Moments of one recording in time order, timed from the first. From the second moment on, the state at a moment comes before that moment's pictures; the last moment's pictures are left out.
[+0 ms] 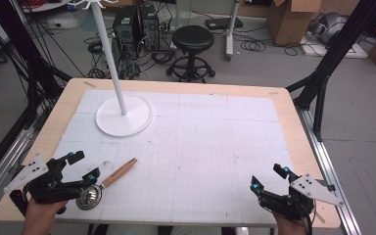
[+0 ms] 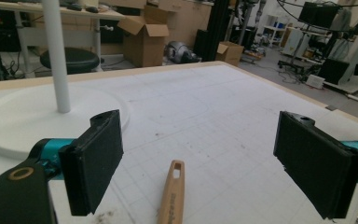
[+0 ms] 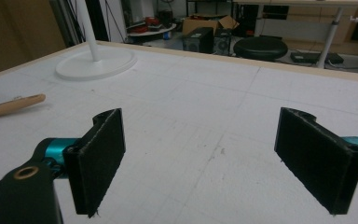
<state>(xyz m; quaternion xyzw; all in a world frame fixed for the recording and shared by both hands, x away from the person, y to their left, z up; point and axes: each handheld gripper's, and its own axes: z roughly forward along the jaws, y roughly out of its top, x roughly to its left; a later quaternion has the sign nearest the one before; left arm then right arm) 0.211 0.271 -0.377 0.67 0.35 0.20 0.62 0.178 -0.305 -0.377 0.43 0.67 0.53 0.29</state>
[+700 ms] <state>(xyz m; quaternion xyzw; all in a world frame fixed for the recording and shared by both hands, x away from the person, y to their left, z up) 0.242 0.244 -0.385 0.74 0.33 0.17 0.56 0.182 -0.304 -0.381 0.45 0.67 0.52 0.28</state>
